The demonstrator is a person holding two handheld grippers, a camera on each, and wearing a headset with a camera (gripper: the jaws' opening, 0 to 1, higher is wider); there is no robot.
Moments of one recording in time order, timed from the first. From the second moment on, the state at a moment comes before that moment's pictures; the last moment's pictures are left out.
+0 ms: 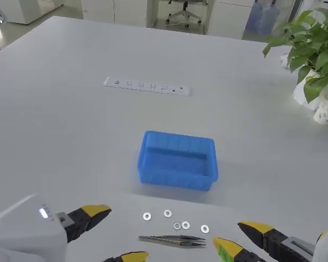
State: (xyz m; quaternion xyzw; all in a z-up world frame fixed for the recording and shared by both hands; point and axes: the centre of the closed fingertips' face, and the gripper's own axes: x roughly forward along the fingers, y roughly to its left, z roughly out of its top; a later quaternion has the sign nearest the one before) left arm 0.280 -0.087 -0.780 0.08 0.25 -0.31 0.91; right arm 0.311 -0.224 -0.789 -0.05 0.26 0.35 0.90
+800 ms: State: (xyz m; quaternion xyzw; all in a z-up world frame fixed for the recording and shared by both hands) left arm 0.293 -0.103 -0.816 0.12 0.28 -0.41 0.86; right arm 0.315 -0.198 -0.828 -0.23 0.26 0.48 0.80
